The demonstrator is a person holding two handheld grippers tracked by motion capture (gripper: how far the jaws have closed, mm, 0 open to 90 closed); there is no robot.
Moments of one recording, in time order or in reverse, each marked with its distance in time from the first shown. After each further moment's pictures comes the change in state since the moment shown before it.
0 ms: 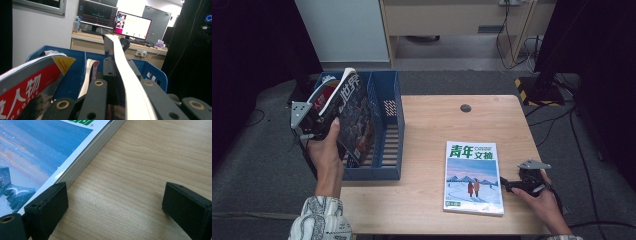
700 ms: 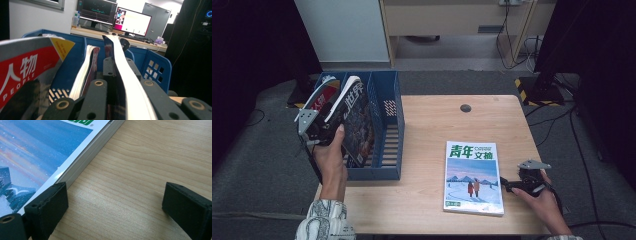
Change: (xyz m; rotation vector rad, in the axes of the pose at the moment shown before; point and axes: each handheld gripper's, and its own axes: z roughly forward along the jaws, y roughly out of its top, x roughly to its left) left arm 0.004 -0.027 0.002 0.021 -0.005 -0.010; right arm 0.000 0.000 0.000 0.000 -0.001 0.000
